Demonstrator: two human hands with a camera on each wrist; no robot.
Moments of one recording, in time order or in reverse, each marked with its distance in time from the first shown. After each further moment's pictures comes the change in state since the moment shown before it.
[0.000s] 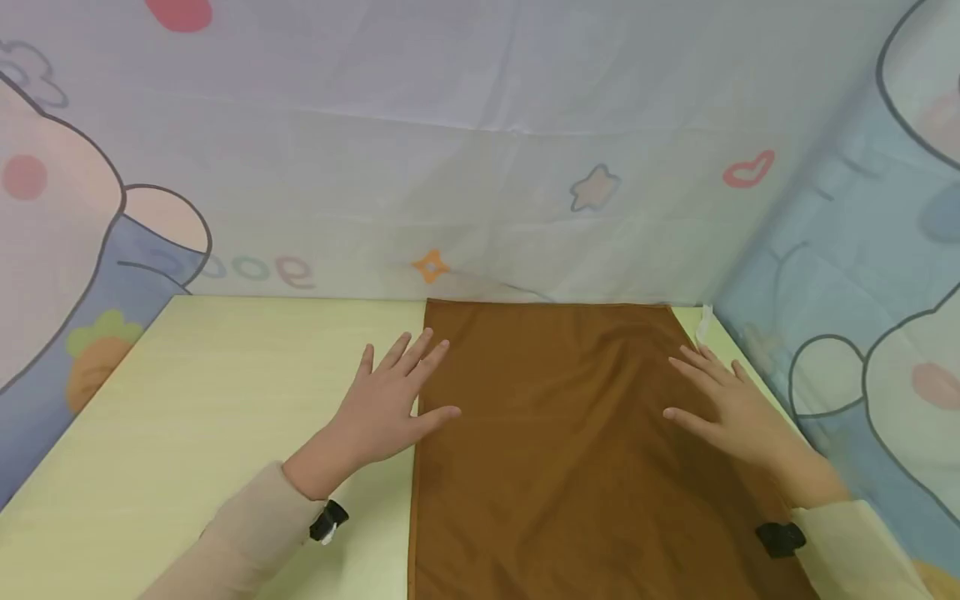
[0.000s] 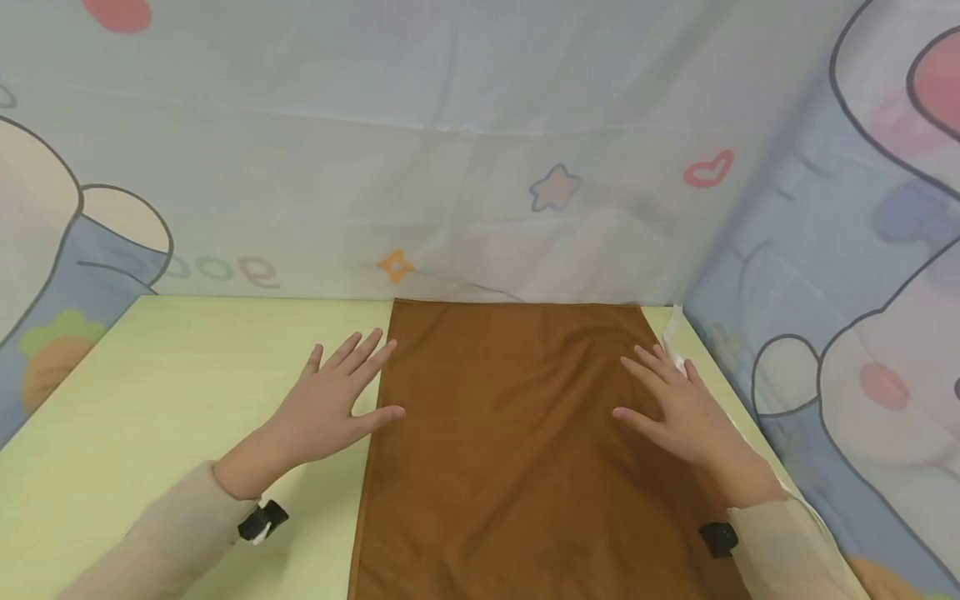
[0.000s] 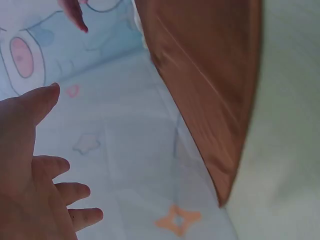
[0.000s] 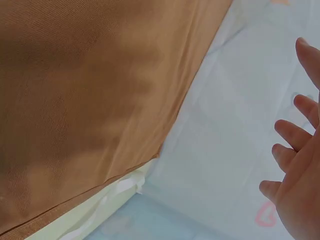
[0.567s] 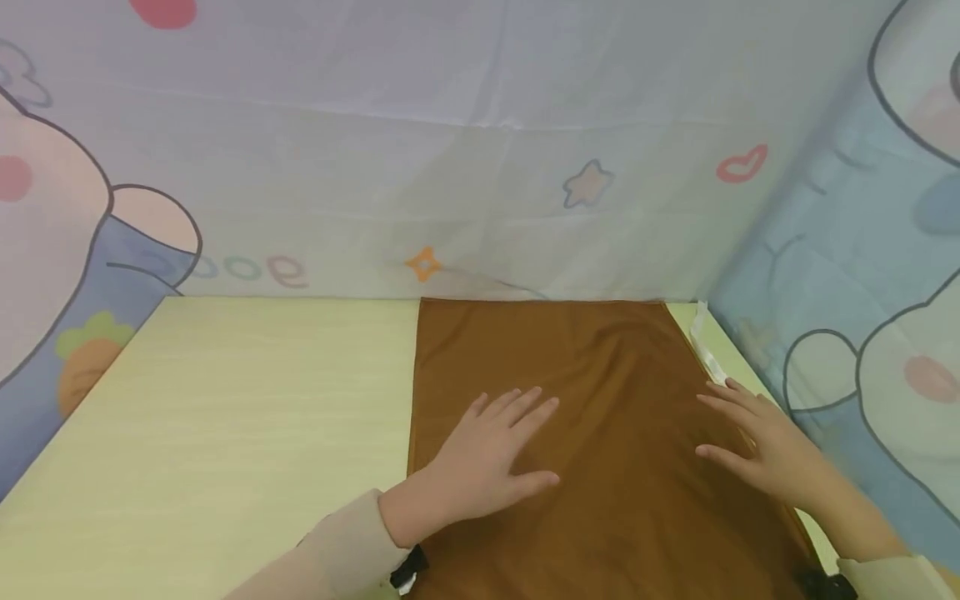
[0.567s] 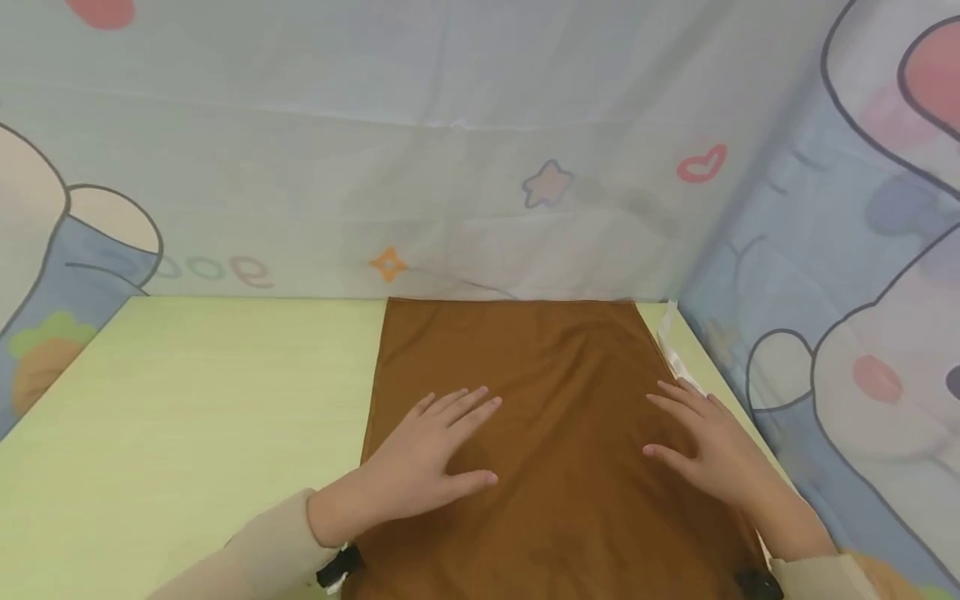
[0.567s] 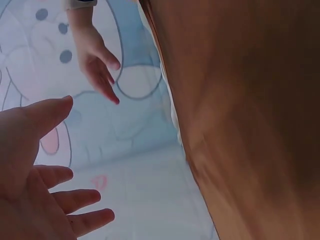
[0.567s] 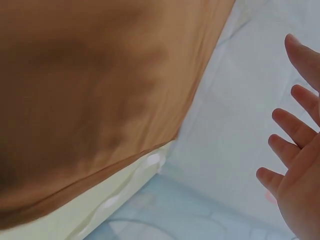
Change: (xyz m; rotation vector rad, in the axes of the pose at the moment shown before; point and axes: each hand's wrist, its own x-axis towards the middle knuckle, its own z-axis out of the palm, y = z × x) left_hand 0.008 0.091 0.033 -0.108 -0.086 0.233; right_hand -0.046 0.002 -0.004 0.018 0.085 -0.047
